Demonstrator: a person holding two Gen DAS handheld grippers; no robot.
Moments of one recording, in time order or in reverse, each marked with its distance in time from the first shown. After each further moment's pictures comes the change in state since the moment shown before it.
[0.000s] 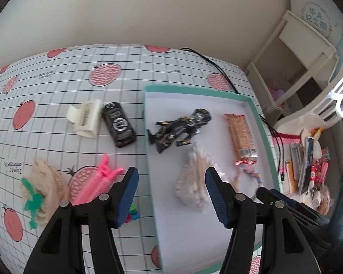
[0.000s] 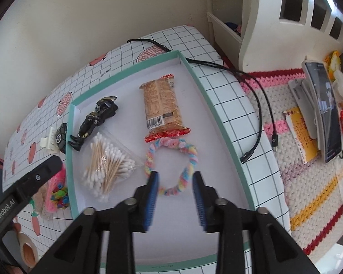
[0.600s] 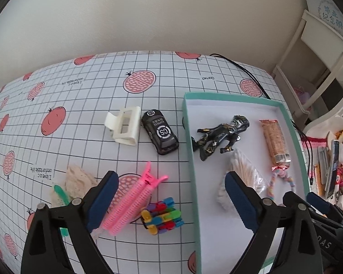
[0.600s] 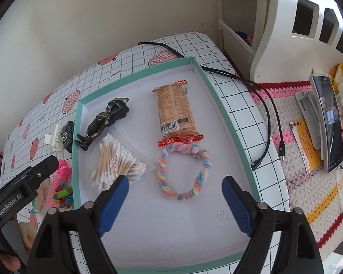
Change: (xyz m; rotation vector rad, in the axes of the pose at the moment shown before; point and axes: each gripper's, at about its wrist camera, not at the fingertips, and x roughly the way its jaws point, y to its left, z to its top) left arm -0.006 0.022 -0.002 0.018 -0.048 0.174; right arm -0.003 0.015 -0.001 -0.046 -0.037 0.010
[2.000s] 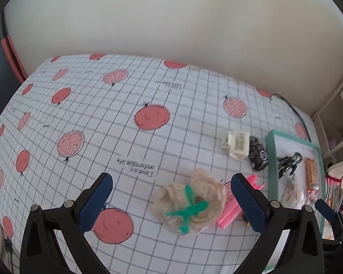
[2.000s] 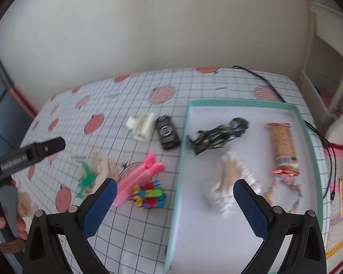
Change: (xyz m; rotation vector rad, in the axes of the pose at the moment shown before) left arm -0.058 0.153 -0.014 -0.241 -0.058 0.136; right arm -0.021 0.146 -0.025 -0.347 -0.108 0.198
